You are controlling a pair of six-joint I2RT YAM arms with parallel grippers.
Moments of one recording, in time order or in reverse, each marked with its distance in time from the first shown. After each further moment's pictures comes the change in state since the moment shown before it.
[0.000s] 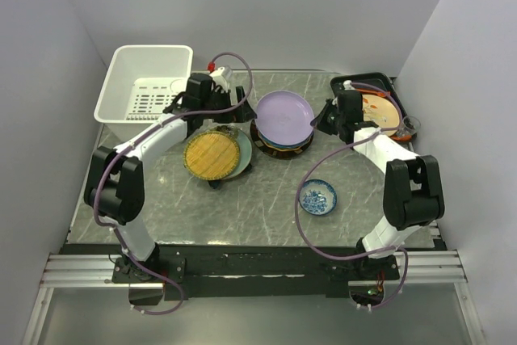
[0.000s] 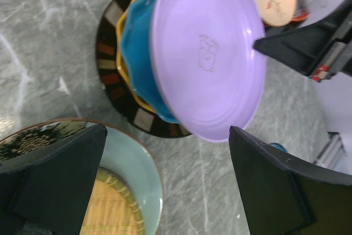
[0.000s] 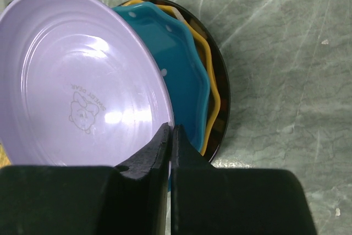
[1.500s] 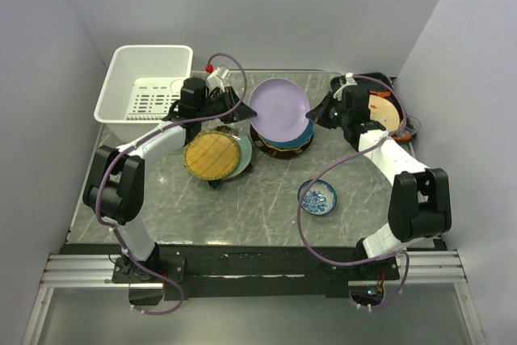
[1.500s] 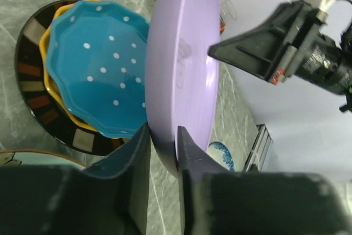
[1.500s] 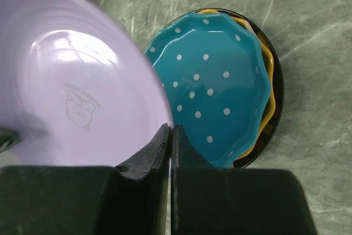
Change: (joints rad) left arm 0.022 -0.006 -0.135 0.372 0.261 -0.226; right arm 0.001 -0.101 -0.003 0.042 -0.159 0.003
